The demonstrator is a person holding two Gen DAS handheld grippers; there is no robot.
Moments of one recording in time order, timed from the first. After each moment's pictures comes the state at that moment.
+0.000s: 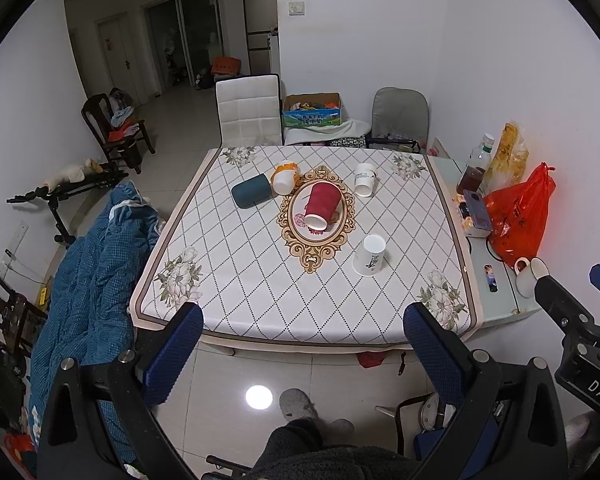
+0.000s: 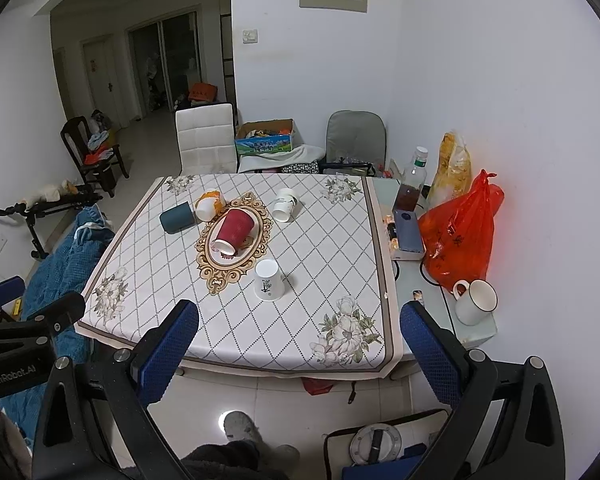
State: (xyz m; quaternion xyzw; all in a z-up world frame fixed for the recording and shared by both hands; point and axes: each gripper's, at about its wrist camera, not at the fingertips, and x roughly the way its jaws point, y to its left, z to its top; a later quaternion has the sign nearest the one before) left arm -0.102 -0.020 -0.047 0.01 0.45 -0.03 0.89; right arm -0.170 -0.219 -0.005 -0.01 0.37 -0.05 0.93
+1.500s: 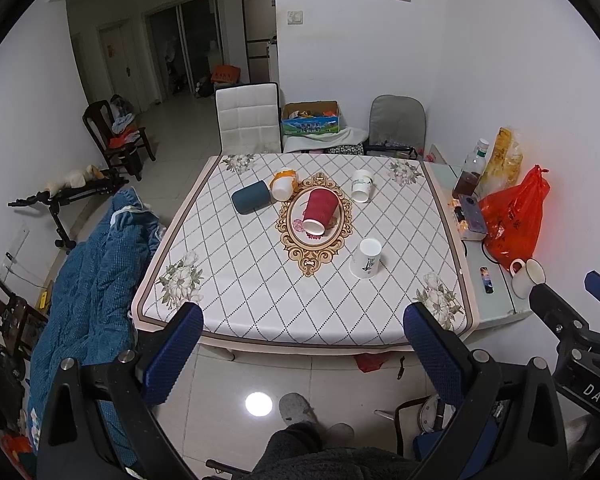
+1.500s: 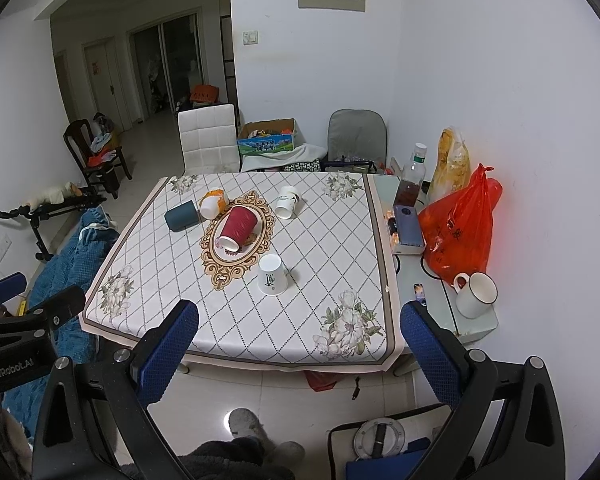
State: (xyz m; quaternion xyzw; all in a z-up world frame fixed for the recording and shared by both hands) left arm -0.106 -0.018 -0.032 0.02 0.44 -0.03 0.90; right arm -0.189 -0.217 -0.001 0.00 0.37 -0.04 0.93
